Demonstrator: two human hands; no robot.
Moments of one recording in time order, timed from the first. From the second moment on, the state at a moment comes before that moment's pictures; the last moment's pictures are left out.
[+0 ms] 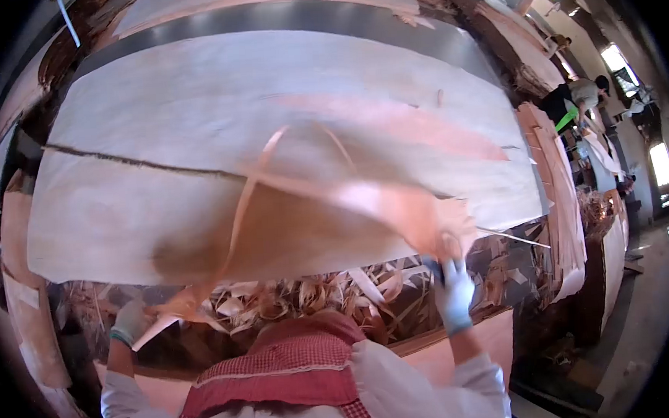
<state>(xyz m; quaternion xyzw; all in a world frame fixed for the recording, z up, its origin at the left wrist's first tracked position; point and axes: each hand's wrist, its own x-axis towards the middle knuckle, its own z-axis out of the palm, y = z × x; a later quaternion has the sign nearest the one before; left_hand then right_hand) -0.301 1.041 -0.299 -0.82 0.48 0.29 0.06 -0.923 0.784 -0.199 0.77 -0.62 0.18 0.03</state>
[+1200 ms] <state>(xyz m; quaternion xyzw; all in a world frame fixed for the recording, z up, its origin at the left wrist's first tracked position) -0.485 1.080 -0.232 -0.80 0.44 0.12 -0.38 -0.900 0.844 -0.255 0.55 -0.47 -0.18 -0.66</state>
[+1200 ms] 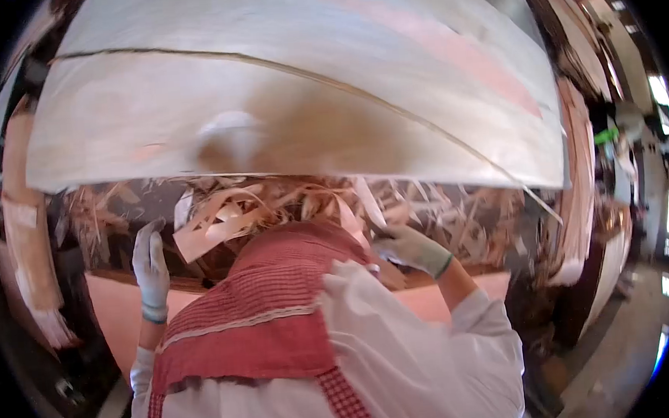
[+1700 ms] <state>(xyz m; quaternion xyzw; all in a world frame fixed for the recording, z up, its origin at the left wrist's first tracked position) -0.572 0.992 -0.207 -0.66 0.50 0.49 -0.26 -0.926 0.840 -0.233 0.64 -0.36 -0.26 -0.63</state>
